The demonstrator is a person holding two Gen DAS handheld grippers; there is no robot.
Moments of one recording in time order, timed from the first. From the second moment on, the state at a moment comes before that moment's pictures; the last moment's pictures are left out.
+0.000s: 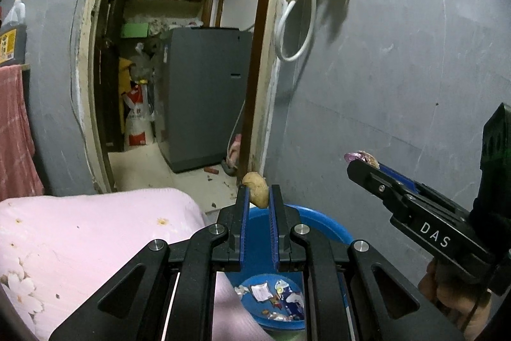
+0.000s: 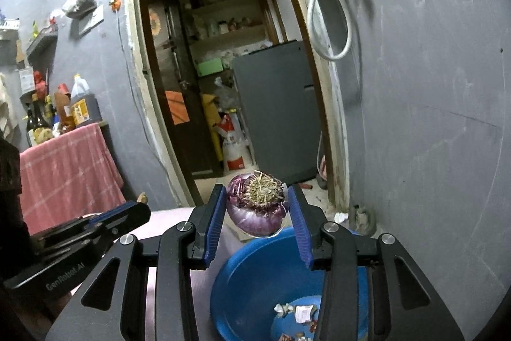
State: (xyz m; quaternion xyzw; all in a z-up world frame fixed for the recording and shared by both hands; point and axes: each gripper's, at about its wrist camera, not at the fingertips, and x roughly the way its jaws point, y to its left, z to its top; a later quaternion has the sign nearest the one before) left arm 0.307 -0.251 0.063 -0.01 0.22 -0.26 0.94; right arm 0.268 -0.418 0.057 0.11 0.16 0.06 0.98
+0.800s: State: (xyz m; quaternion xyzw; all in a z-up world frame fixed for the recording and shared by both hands) left arm 0.342 -0.257 0.024 -0.03 0.32 -0.27 0.91; right arm 0.280 -0.436 0.038 0.14 0.21 0.05 0.97
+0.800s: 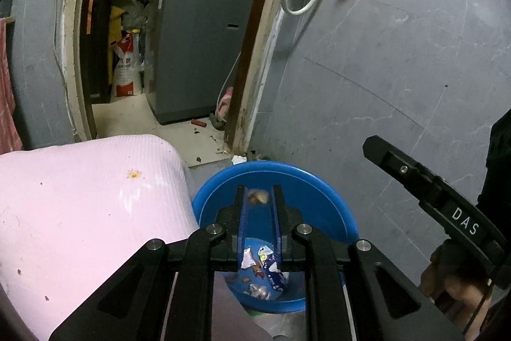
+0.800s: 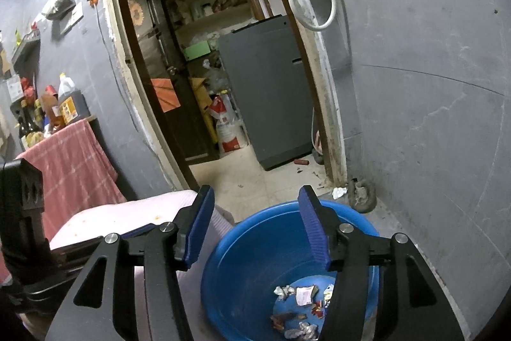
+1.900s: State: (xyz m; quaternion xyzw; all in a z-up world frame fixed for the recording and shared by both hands) left arm 0.293 -0.176 0.069 -0.06 0.21 -0.16 0.96; right arm 0.254 -0.414 0.064 0.10 0.16 0.02 0.98
